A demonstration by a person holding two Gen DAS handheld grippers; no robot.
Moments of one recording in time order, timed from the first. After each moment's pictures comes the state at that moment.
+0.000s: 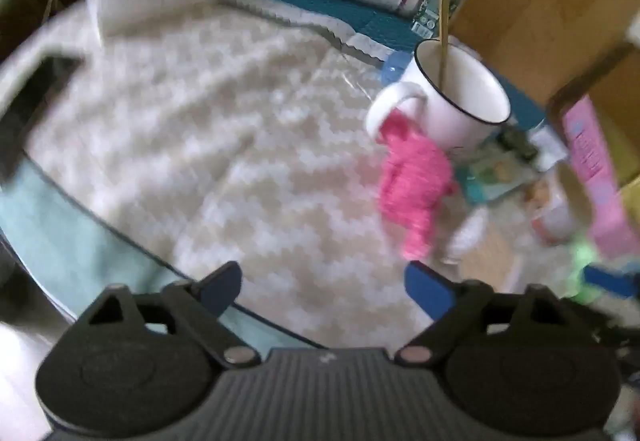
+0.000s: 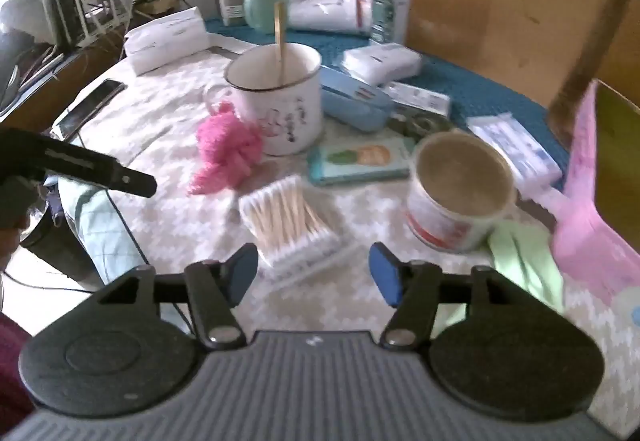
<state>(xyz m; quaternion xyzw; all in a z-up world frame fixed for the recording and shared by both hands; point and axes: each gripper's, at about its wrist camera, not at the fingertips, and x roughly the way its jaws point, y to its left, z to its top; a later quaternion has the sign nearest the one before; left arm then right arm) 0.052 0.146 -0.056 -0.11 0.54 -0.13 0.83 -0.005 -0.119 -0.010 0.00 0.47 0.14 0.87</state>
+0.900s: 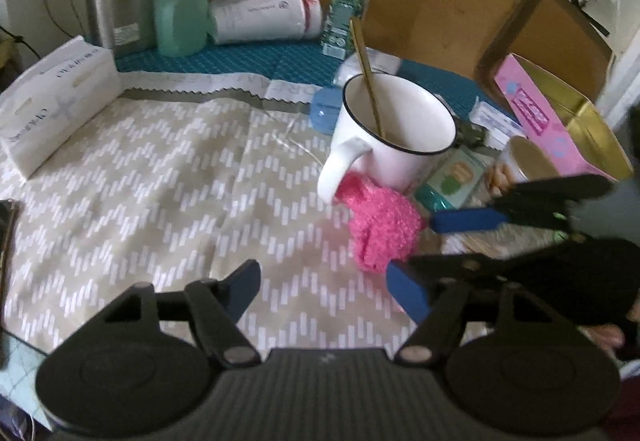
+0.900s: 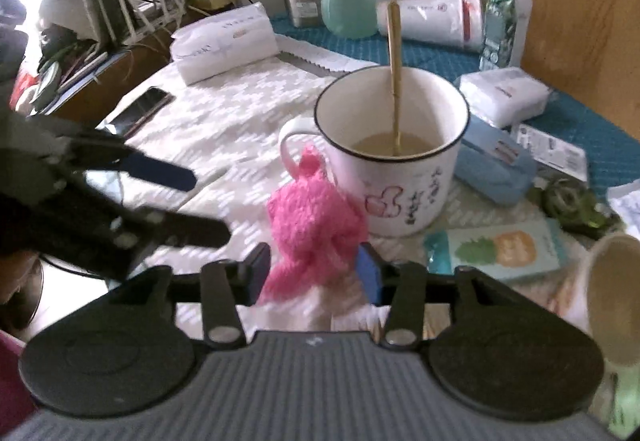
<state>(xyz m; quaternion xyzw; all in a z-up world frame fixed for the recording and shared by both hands) 0.091 0.132 -0.043 0.03 0.47 -0.25 0.84 0.081 -0.044 -0.048 0.03 0.47 0.23 0.85</state>
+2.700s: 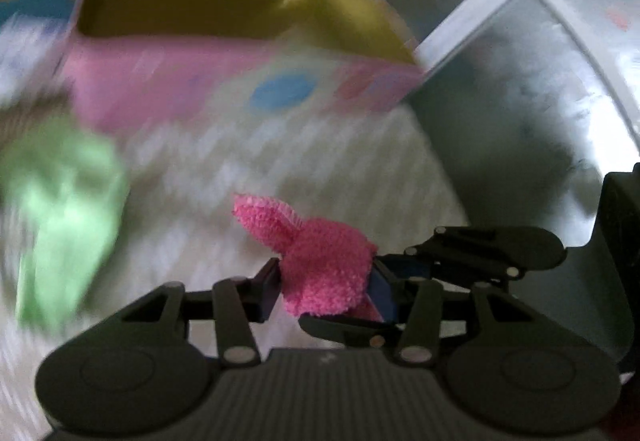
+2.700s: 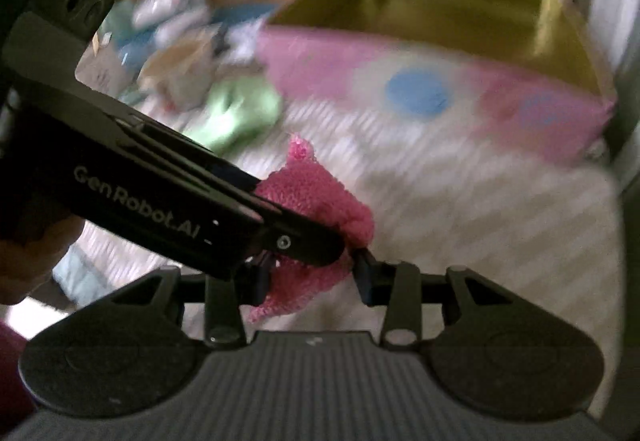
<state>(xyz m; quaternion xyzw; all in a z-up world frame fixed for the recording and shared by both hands) -0.028 -0.249 -0.076 0.05 0.56 -0.50 0.66 -0.127 -0.360 -0.031 0.10 0.48 0.02 0.87</state>
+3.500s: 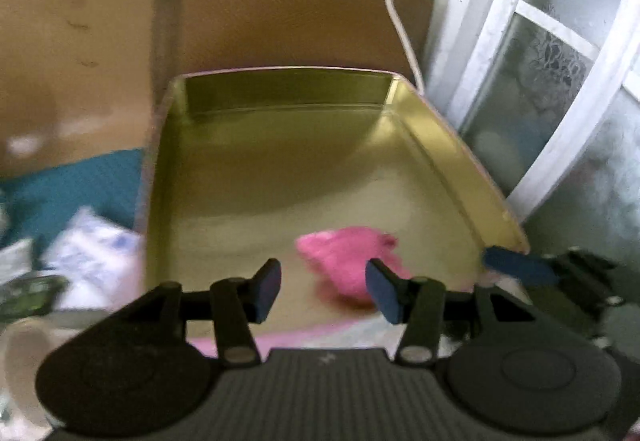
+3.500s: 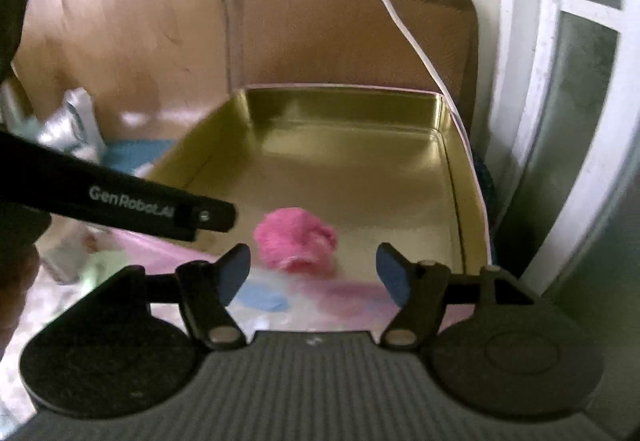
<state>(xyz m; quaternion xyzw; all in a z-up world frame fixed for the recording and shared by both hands) 0.026 -0.331 -0.011 0.09 0.42 -0.39 0.81 -0.096 -0.421 -0.008 0.09 0.35 -0.11 0.93</state>
